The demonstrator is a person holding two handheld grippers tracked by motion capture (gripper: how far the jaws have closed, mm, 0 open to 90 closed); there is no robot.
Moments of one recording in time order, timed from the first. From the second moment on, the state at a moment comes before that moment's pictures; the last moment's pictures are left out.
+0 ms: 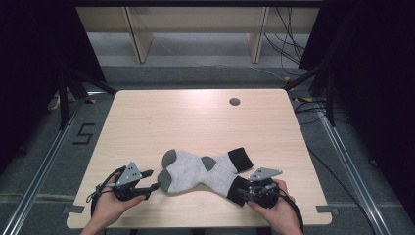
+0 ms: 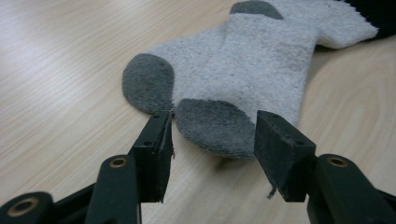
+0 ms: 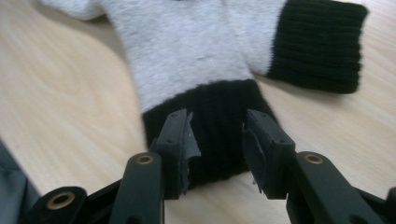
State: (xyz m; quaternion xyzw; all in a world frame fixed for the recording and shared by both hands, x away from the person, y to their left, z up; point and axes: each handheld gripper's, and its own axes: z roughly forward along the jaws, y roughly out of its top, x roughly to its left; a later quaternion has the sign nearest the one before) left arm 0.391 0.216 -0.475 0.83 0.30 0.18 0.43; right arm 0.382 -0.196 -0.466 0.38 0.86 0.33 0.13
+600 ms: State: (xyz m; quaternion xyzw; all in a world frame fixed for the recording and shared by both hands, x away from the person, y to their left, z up) left arm 0.389 0.193 -0.488 0.85 0.24 0.17 0.43; right arm 0.370 -0.183 -0.473 0.32 0.89 0.29 0.13
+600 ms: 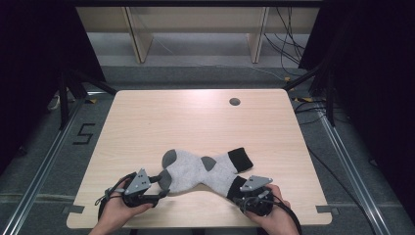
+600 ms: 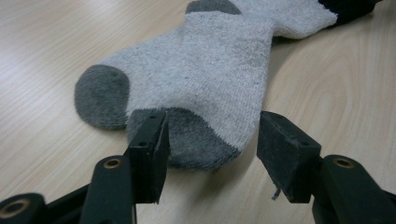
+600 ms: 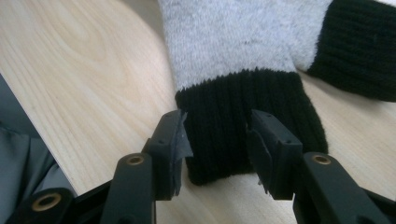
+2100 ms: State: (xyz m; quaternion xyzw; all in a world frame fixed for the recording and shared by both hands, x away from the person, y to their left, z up) left arm 0.397 0.190 -0.478 0.86 0.27 0.11 0.42; right arm 0.359 -0.204 -0.457 0.30 0.89 0.32 0.13
